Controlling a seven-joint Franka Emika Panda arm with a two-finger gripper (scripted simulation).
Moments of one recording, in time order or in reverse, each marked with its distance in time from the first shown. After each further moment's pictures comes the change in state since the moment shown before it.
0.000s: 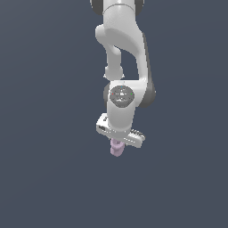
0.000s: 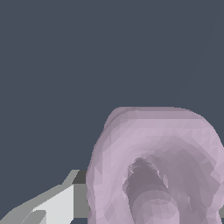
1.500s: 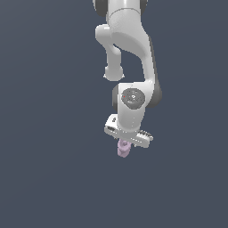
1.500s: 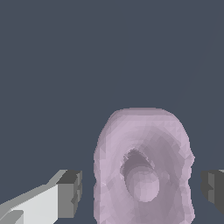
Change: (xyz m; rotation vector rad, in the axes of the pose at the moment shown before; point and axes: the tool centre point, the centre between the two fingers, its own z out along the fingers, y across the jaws) arm -0.017 -0.029 0.013 0.001 0.002 0.000
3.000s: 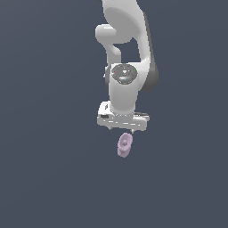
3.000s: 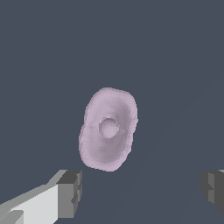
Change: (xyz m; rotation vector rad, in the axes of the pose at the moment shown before) arm -0.019 0.031 -0.059 0.022 -0.002 -0.232
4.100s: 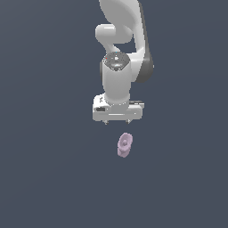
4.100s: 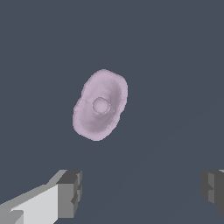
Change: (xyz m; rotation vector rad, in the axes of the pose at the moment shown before) arm -0.023 0.021 -0.021 0.008 0.008 -0.180
